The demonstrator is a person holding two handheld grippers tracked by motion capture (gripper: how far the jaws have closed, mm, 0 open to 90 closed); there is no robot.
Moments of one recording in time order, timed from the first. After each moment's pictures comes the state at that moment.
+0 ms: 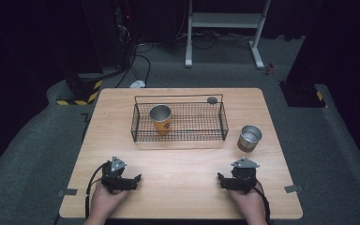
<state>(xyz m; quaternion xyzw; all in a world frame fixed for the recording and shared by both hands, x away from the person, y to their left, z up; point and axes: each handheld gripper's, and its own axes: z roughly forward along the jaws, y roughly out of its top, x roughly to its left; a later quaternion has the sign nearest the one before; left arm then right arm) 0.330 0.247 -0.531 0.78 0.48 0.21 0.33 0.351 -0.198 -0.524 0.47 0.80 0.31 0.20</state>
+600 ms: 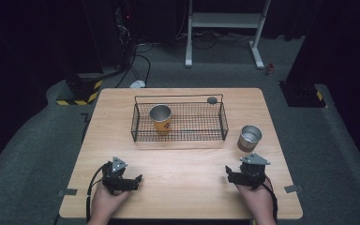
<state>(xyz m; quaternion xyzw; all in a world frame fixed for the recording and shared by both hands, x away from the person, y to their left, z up) 0.330 0.244 -0.531 0.78 0.49 0.21 0.33 0.355 -0.217 -0.501 0.48 0.78 0.33 0.25</state>
